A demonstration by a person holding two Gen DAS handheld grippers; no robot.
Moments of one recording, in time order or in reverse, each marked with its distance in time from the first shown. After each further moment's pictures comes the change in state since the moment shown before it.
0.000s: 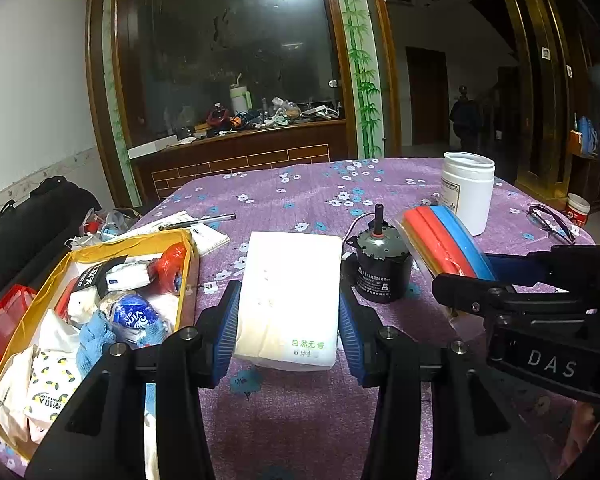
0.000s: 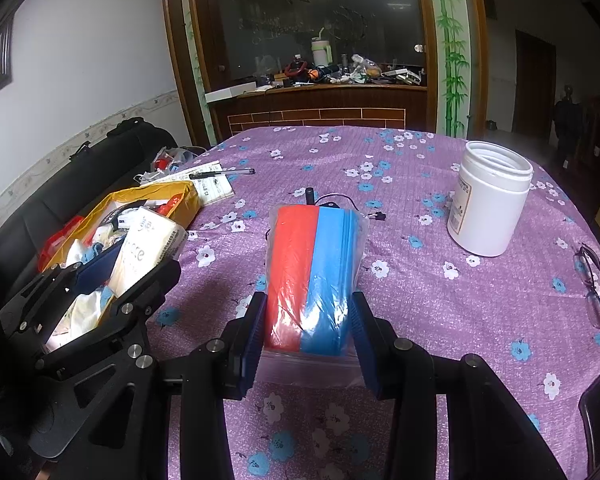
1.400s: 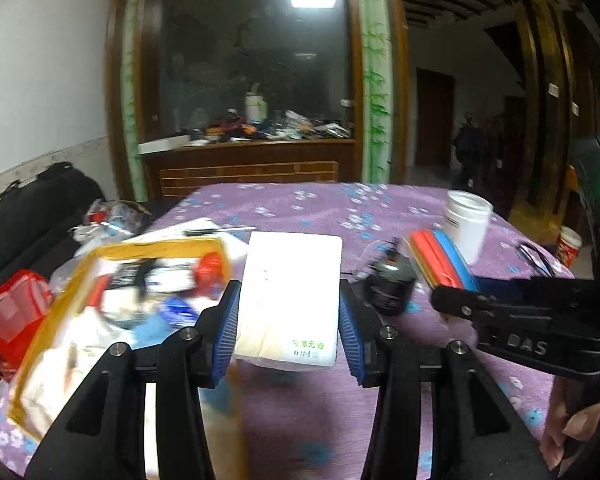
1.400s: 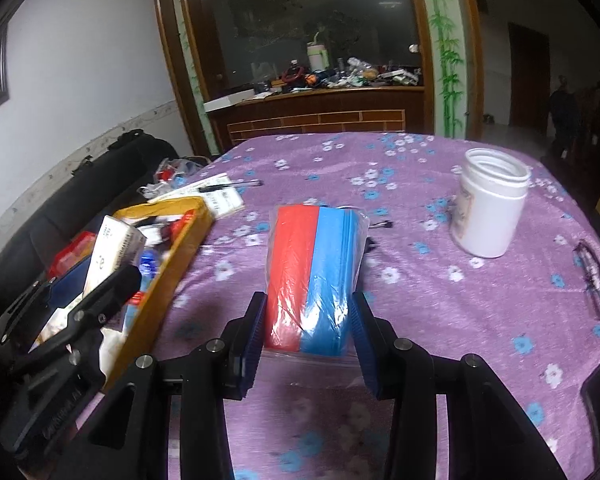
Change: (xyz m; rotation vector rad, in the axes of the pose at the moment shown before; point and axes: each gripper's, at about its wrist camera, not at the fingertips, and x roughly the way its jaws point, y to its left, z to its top) left arm -0.045 0.063 0.013 -0.109 -0.036 -0.012; right arm -0.015 0.022 0.016 0.043 0.004 0.048
